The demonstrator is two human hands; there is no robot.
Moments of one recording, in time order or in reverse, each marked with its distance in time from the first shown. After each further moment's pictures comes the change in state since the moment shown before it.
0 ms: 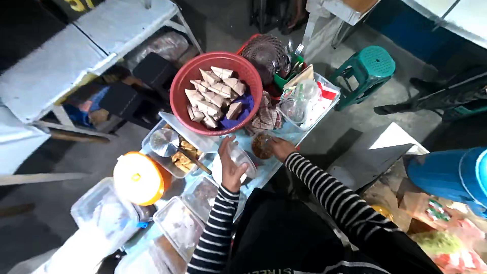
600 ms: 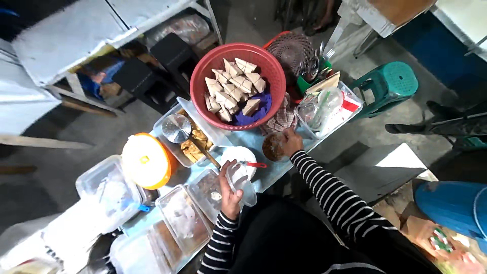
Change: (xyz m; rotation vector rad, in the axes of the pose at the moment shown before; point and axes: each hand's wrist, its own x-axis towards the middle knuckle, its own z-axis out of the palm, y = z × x) left_hand -0.077 0.000 -0.032 -0.090 0.178 -0.060; right_hand 0.044 -0.004 0.003 0.290 0.350 0.220
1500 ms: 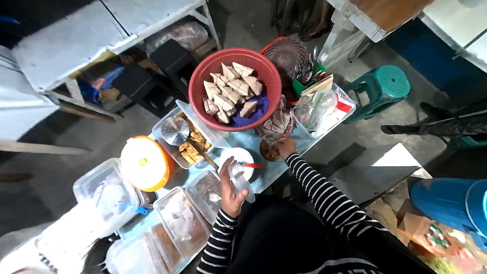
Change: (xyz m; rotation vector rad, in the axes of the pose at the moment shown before) left_hand 0.005 0.011 0.015 0.169 -0.049 0.153; right_hand -0.010 -0.004 0.011 0.518 -0.162 0.289
